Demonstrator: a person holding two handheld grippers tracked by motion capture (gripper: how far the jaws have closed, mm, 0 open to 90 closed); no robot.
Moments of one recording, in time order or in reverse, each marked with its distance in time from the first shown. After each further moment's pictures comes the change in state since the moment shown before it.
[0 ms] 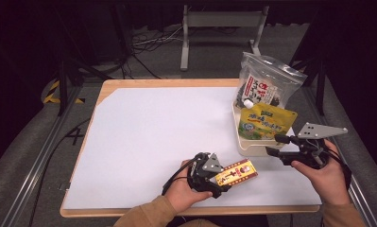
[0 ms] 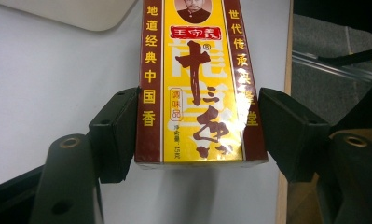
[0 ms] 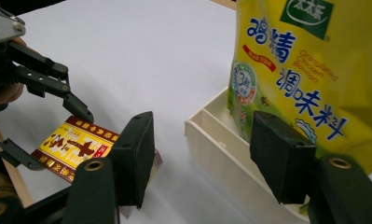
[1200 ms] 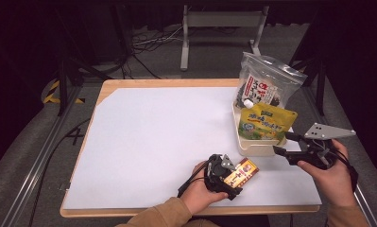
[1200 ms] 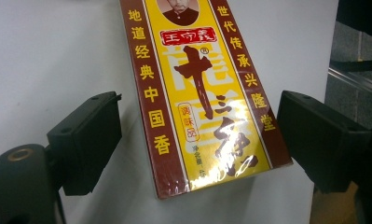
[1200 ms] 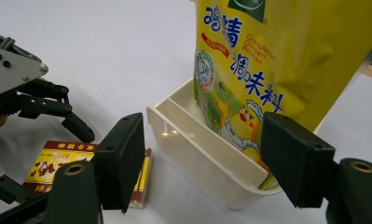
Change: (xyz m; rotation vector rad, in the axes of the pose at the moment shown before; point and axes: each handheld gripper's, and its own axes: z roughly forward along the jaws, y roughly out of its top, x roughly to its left) left arm 0.000 0.011 0.058 0.094 0.005 -0.168; right arm -0.014 -0.011 -0.010 0.000 -0.095 -0.011
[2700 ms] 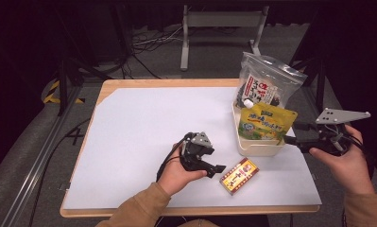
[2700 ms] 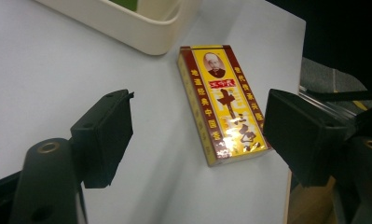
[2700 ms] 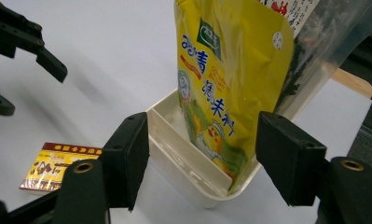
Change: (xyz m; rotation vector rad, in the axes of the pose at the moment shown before) left arm 0.037 0.011 -0.077 -0.117 -0.045 -0.017; right arm -0.024 0.030 -0.020 0.035 0.013 -0.022
